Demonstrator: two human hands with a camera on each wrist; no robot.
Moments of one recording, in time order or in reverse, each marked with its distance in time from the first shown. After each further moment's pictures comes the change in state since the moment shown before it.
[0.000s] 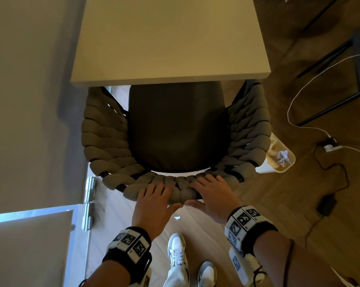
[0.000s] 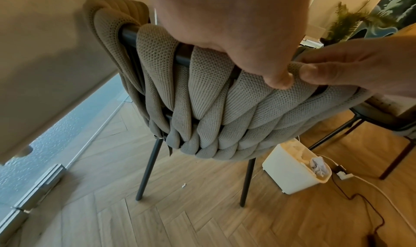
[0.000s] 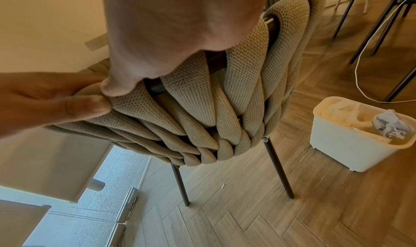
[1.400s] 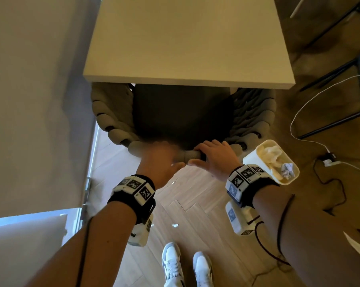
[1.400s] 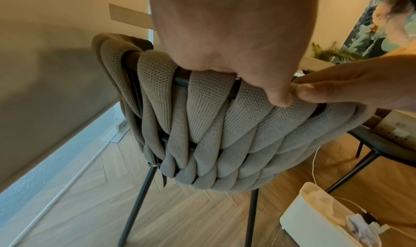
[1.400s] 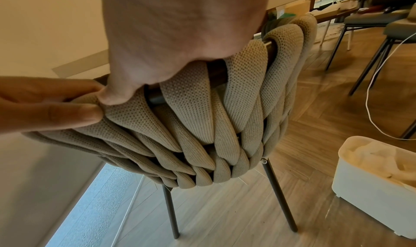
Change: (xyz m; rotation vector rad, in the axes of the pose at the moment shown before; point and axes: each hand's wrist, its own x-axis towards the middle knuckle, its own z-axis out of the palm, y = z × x) left_hand 0.111 -0.063 -0.038 -0.018 -0.021 0.043; right_hand 0.119 0.016 -0.045 -0.095 0.123 0.052
